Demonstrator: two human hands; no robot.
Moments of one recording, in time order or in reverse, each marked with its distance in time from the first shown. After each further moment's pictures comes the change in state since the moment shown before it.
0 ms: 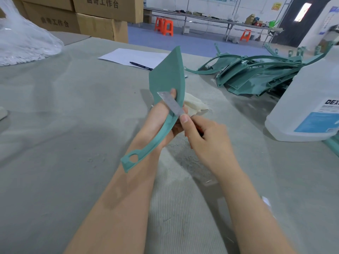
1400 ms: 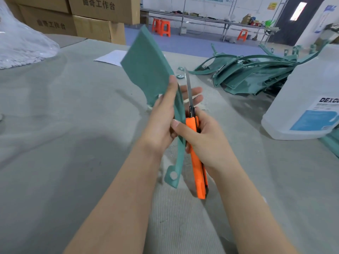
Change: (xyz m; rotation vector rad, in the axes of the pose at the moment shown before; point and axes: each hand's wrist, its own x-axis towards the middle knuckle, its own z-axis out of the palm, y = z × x) left_hand -0.002 -0.003 0.016 0.166 0.045 0.197; right_hand -0.002 -0.019 -0.007 0.591 -0.104 0.251
